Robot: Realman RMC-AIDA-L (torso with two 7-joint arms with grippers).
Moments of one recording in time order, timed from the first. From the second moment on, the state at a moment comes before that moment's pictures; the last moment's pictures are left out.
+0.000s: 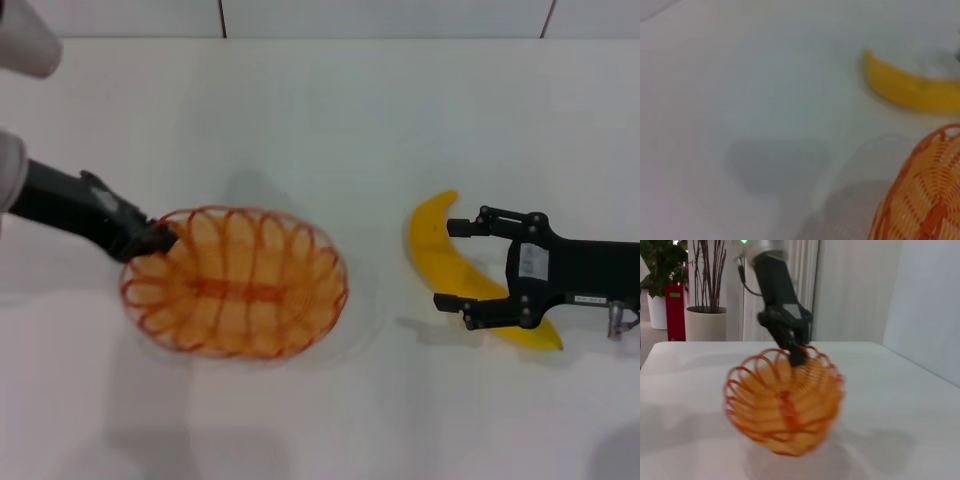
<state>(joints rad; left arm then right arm) -0.55 -2.03 1.16 1.34 2.38 1.61 -2.22 0.50 2.04 -0.46 -0.46 -2.21 -1.62 0.79</state>
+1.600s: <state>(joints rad) -0.80 -2.03 1.17 0.79 2.37 1.36 -2.27 0.57 2.04 -0.47 -0.44 -2.18 -1.61 0.80</state>
